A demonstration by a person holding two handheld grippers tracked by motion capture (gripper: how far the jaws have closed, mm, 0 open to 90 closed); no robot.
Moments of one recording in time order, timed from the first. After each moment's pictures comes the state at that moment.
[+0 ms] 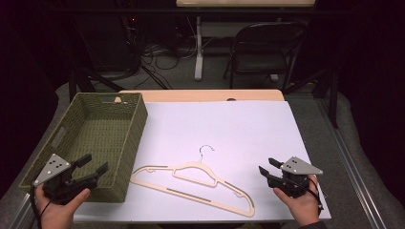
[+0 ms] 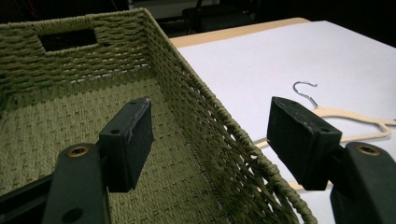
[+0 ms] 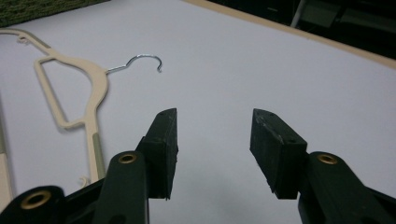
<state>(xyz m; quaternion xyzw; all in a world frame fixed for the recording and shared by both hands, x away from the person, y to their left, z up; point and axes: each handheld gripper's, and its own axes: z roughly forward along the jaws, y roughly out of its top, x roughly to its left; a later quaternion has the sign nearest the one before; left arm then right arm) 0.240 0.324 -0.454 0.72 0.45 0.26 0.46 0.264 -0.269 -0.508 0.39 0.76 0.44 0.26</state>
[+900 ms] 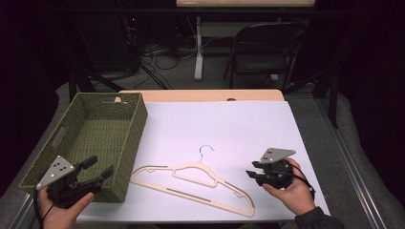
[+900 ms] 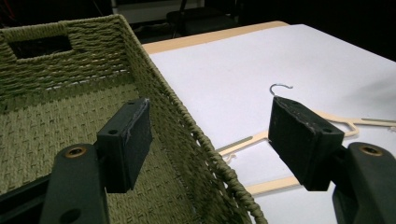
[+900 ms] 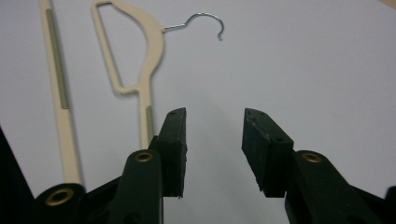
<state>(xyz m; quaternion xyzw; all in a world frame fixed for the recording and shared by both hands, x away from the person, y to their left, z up) 0.231 0.309 -0.446 0.72 0.43 0.25 0.48 0.288 -0.224 -0.476 0.31 0.87 0.34 0.16</state>
